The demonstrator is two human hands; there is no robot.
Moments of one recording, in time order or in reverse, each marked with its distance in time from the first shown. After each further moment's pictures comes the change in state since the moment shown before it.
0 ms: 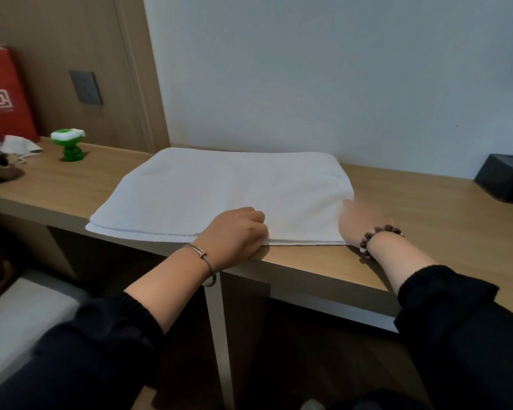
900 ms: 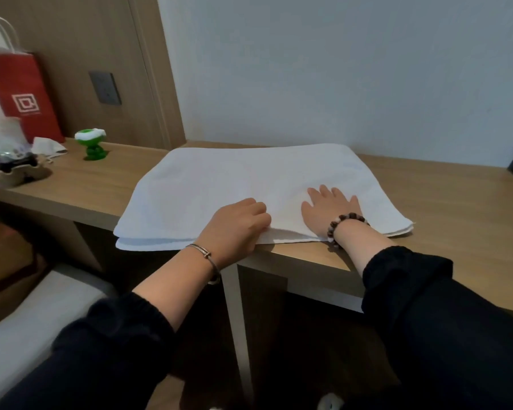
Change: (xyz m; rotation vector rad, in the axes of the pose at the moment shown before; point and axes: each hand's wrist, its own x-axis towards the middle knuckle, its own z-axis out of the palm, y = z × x) left_hand -0.018 -0.003 -0.016 0.096 0.086 -0.009; right_hand -0.003 -0.074 0.016 -0.012 0.027 -0.289
